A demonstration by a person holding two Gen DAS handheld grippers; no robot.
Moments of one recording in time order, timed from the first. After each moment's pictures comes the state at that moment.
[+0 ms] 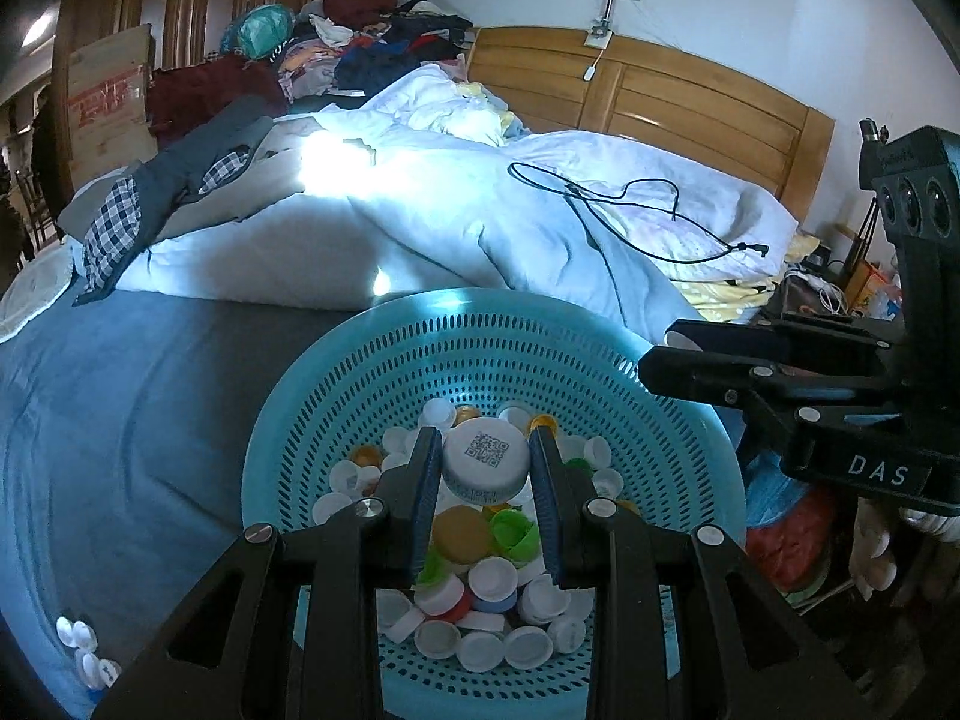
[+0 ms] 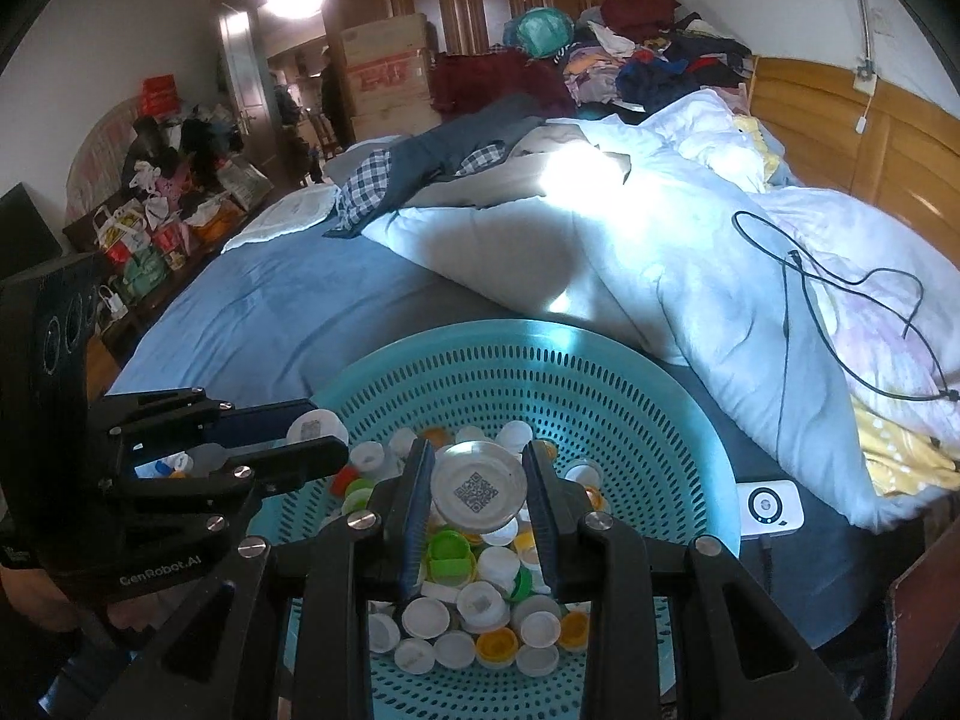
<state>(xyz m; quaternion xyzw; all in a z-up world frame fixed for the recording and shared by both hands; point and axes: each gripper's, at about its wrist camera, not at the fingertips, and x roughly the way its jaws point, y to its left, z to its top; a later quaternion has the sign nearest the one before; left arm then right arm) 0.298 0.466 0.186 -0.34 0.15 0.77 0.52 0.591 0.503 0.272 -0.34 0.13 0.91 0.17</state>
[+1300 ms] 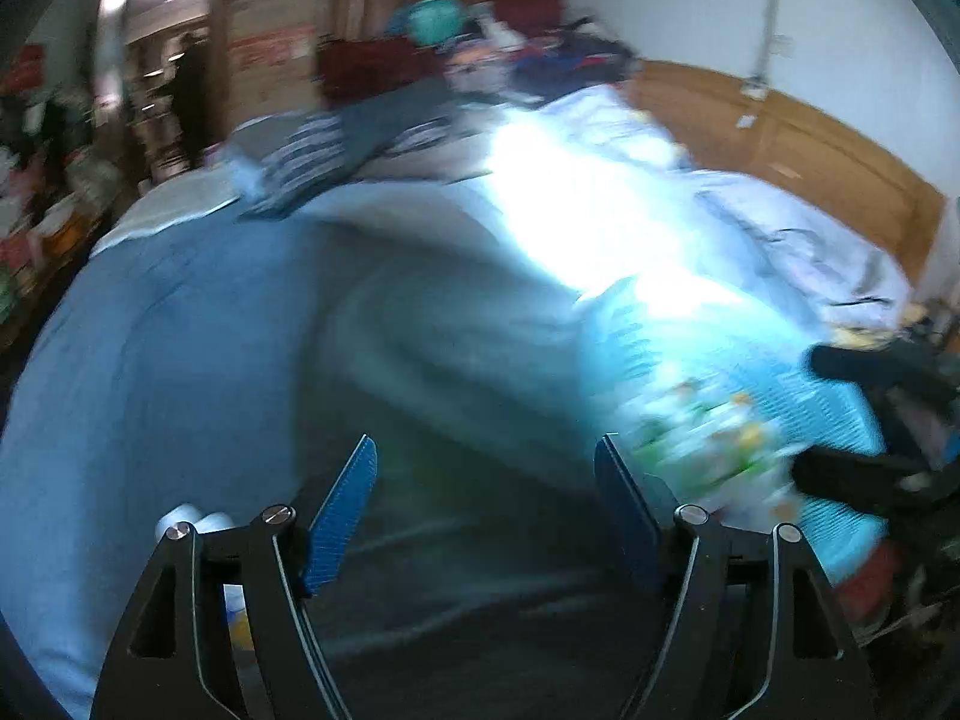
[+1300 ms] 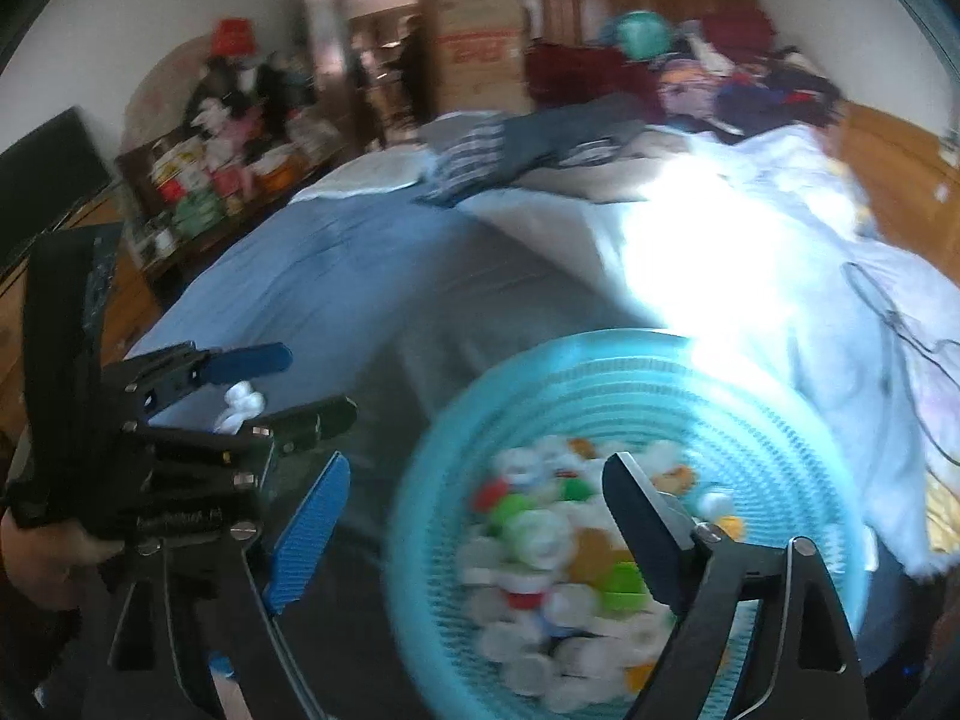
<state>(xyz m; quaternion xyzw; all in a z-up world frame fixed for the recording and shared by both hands) 0.208 0.299 0.134 -0.35 0.10 0.85 0.37 0.498 0.386 0.244 -0.38 0.06 0.92 0.08</state>
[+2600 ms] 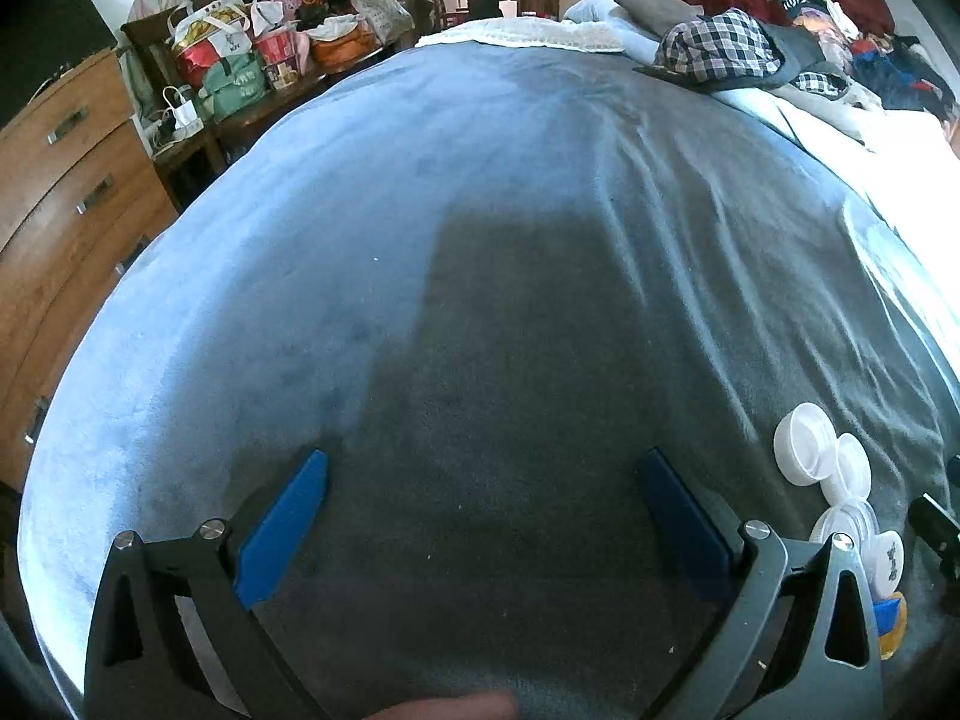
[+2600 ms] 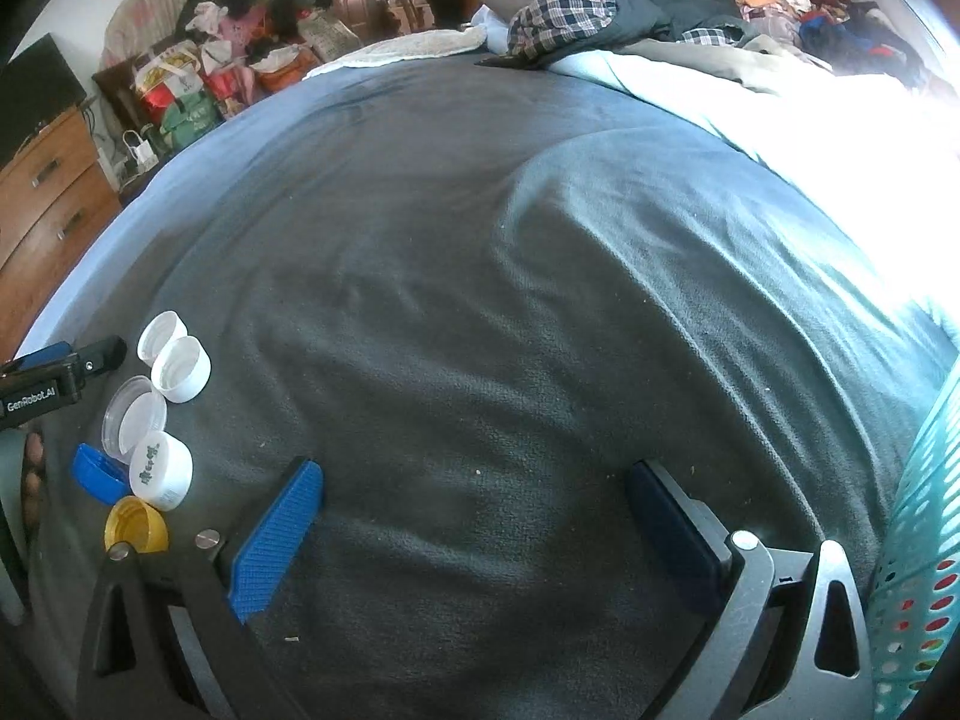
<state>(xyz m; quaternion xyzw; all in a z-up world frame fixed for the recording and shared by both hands) 0.058 0.110 0.000 -0.46 0.05 0.88 0.05 0.310 0.310 0.054 -0.45 0.07 0.89 0.07</state>
